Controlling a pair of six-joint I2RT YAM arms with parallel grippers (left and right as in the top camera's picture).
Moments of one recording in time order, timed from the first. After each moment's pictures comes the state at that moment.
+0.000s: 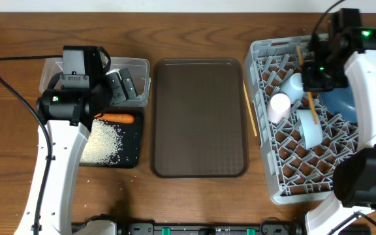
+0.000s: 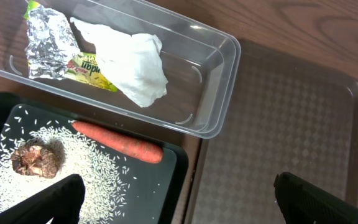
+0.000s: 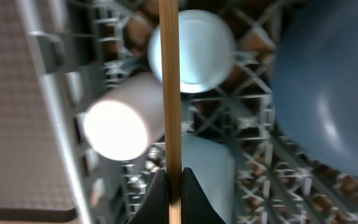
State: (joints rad) left arm -0.04 1.36 1.32 -0.93 0.02 -0.35; right arm -0.08 1.85 1.80 -1.36 -0.03 -0.08
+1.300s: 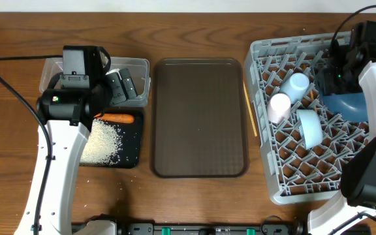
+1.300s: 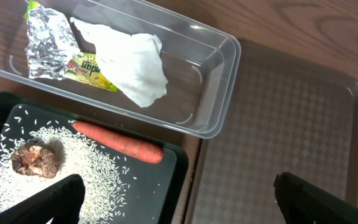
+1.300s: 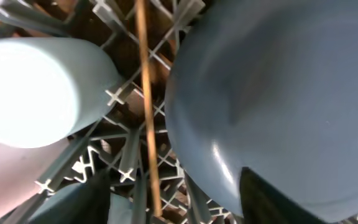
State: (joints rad) left arm -0.04 1.36 1.32 -0.93 0.02 -0.35; right arm -0.20 1.85 1.61 -1.06 0.08 -0.24
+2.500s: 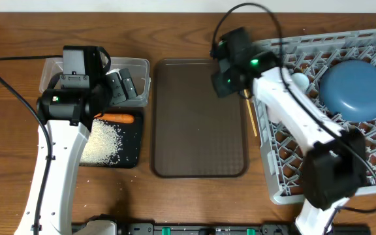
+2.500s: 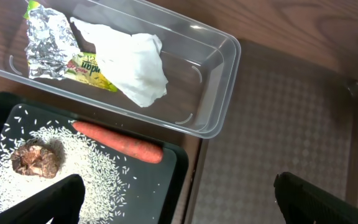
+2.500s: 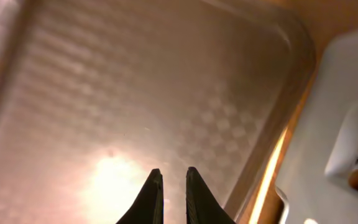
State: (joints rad) left arm -0.04 1.36 1.32 -0.93 0.02 -0.35; right arm 0.46 1.94 1.62 -0.84 0.00 0.07
